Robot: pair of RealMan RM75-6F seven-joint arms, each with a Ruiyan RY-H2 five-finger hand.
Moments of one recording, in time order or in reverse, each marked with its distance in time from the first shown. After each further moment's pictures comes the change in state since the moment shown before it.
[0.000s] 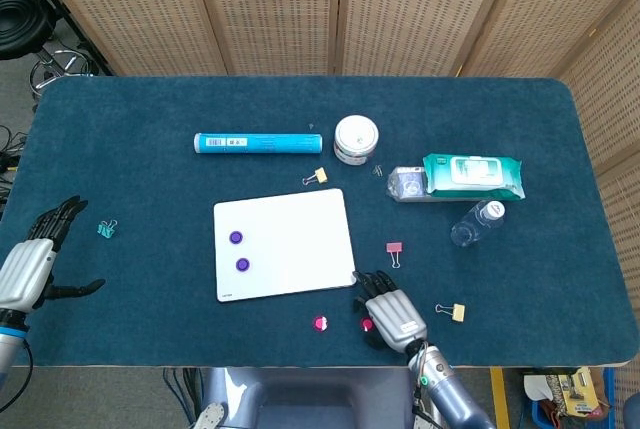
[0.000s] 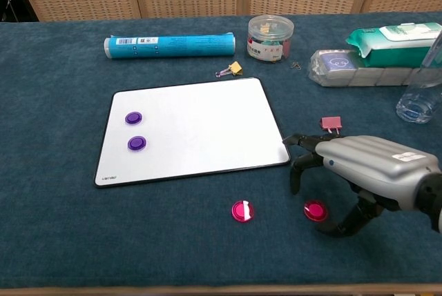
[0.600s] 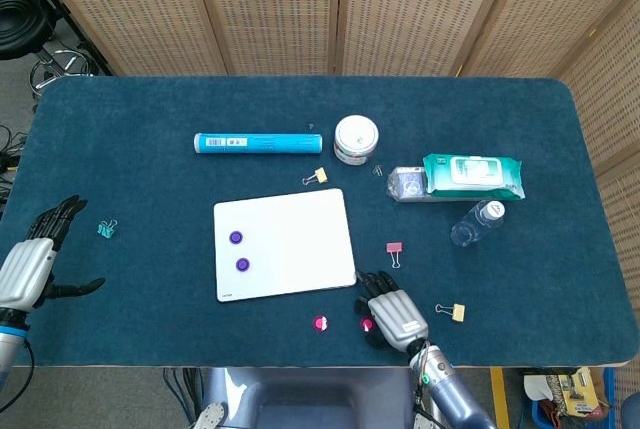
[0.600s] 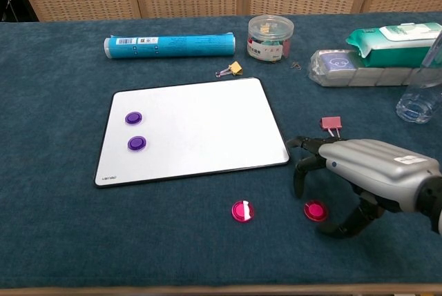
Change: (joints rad) left arm 0.002 -0.006 -0.007 0.000 -0.007 0.000 0.014; right arm -0.004 -0.008 -0.006 0.033 -0.003 -0.001 0.050
